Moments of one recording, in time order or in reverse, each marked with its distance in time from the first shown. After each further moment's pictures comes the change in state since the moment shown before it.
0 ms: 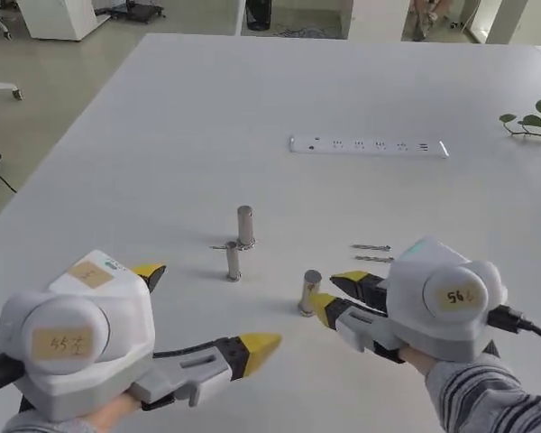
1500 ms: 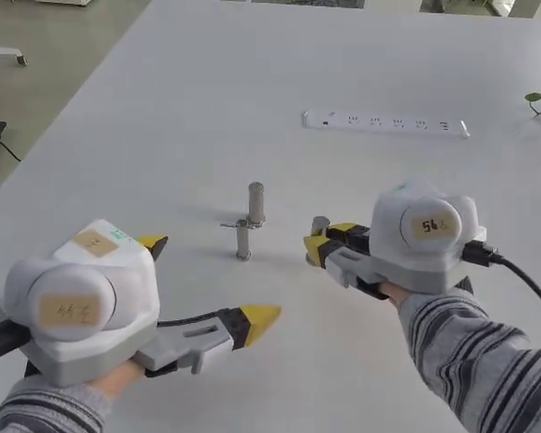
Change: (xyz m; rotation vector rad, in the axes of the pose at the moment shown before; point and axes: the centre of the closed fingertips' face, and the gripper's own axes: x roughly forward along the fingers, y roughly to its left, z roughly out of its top) left arm 0.006 0.015 -0.004 0.007 0.001 0.021; right arm 0.043 -0.008 0.023 0.013 0.000 -0.033
